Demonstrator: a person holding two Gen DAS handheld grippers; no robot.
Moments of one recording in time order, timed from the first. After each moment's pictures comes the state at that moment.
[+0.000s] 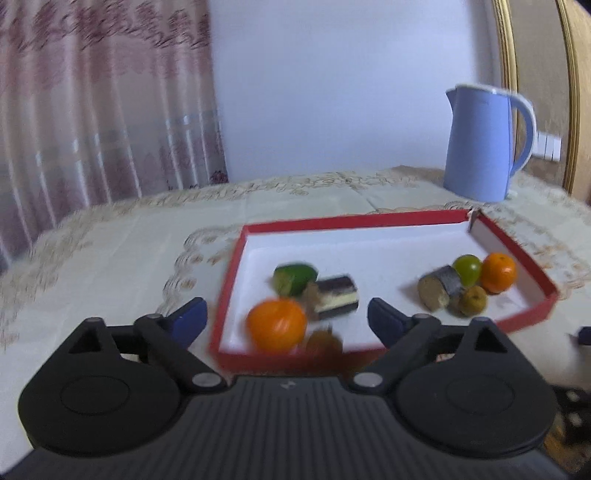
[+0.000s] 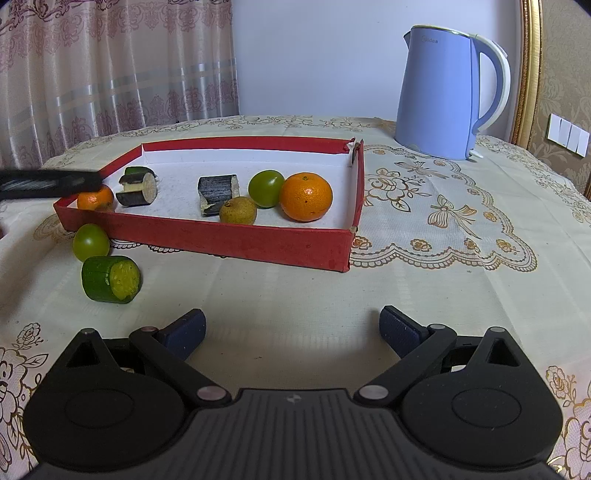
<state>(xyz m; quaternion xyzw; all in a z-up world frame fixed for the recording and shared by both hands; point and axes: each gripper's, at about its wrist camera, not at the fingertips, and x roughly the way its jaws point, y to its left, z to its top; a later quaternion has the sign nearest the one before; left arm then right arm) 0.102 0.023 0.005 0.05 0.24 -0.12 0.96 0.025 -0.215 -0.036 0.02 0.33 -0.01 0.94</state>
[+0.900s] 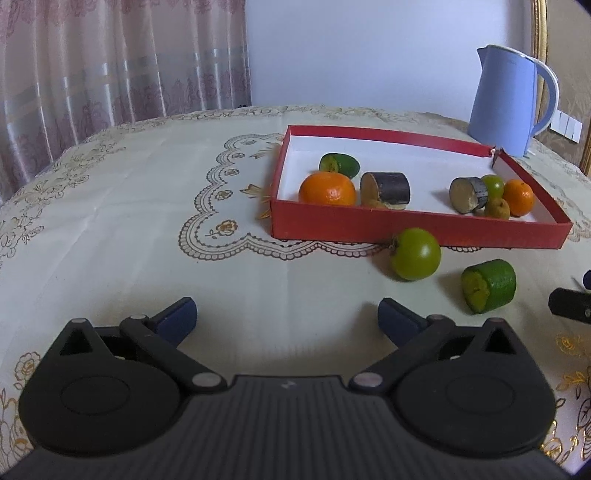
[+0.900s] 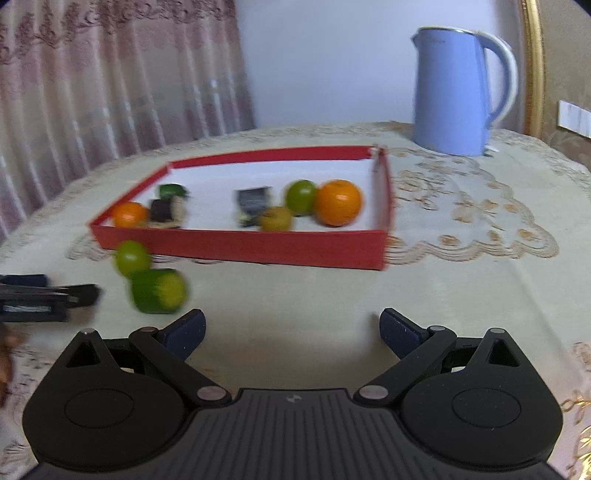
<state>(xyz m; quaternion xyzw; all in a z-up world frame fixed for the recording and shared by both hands) 0.075 0.060 -0.035 0.04 0.33 -0.08 0.94 0.011 -0.197 -0.030 0.06 0.30 0.02 0.95</state>
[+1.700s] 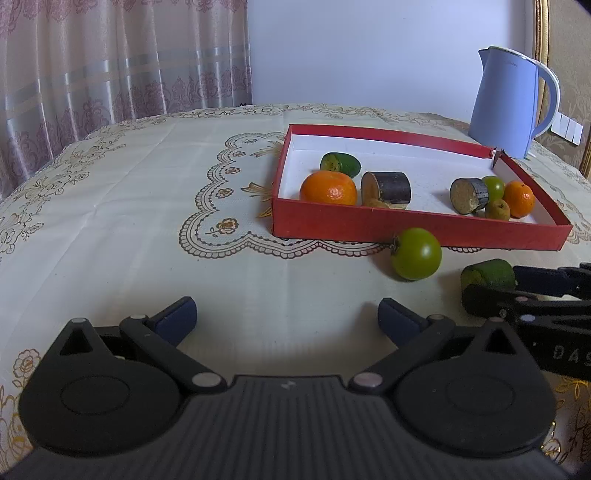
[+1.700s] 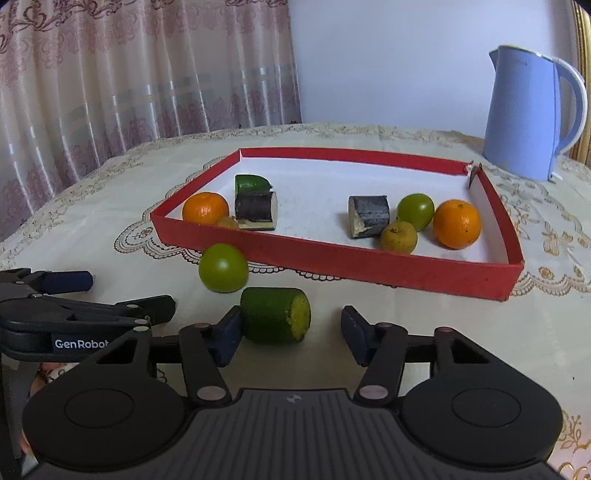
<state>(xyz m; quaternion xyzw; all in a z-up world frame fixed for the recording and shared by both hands) 0.076 0.061 -0.036 0.03 0.33 -0.08 0.94 0.043 -0.120 -0.027 0.03 0.32 0.07 0.95</state>
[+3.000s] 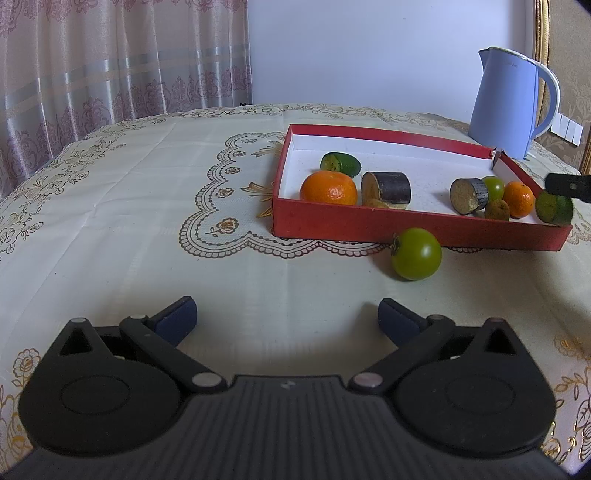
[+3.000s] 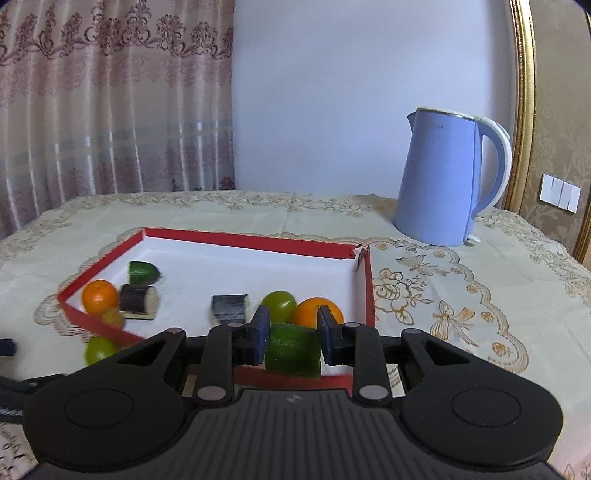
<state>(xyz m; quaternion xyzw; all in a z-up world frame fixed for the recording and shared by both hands) 0.076 0.062 -0.036 0.03 0.33 -0.08 0.94 0.059 -0.196 0.018 0.00 0.24 -0.03 0.97</state>
